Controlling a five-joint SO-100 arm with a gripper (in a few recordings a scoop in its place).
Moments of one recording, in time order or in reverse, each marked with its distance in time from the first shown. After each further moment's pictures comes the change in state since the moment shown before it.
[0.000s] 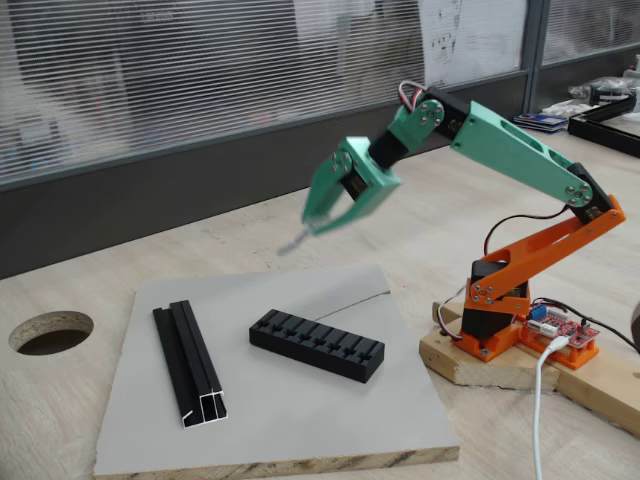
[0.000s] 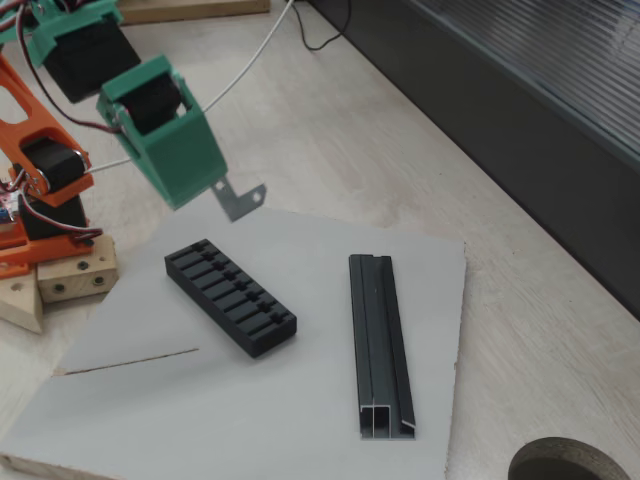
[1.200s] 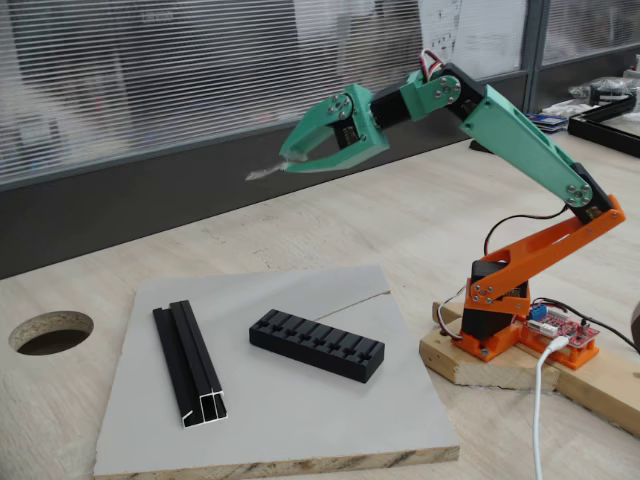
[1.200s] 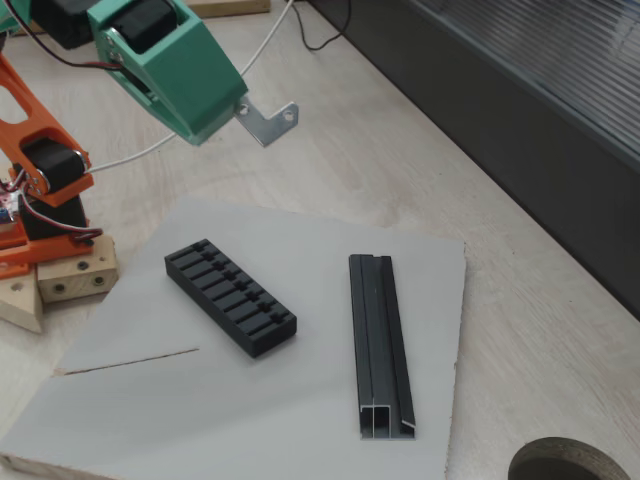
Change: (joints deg) arm 0.1 0.0 -10.1 -9.0 -0.1
